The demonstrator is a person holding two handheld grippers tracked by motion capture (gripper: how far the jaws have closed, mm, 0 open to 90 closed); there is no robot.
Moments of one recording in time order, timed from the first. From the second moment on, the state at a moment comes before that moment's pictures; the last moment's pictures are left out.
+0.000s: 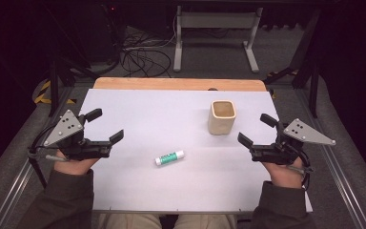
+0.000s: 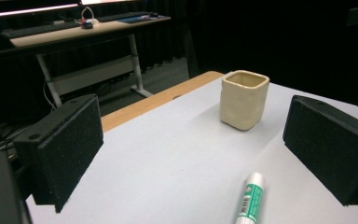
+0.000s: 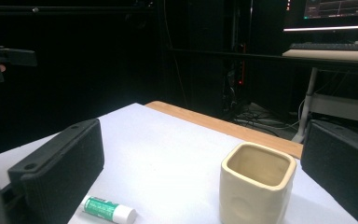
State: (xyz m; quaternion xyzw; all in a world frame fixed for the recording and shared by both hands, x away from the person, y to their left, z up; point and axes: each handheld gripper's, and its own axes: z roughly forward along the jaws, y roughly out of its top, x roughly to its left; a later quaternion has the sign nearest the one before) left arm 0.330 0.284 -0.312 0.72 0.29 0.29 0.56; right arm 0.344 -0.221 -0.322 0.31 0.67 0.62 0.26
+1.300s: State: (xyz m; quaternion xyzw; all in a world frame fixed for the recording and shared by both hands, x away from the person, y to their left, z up) left arm 0.379 0.200 -0.357 0.82 0.26 0.21 0.47; right arm 0.339 -0.228 -0.318 0.30 0.68 0.62 0.25
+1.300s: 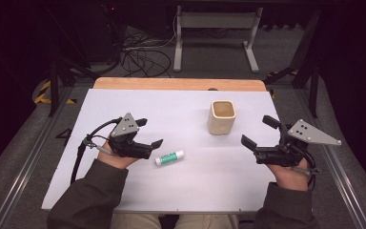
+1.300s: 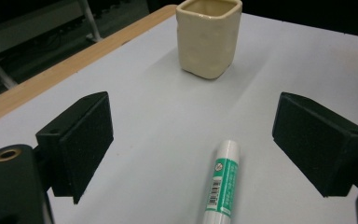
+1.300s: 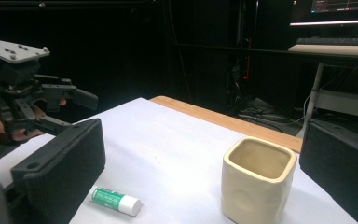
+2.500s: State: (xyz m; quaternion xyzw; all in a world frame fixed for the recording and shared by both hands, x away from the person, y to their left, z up) left arm 0.409 0.144 -0.407 0.88 0.24 0.14 0.39; right arm 0.338 -0.226 -0.316 0.29 0.69 0.62 0.24
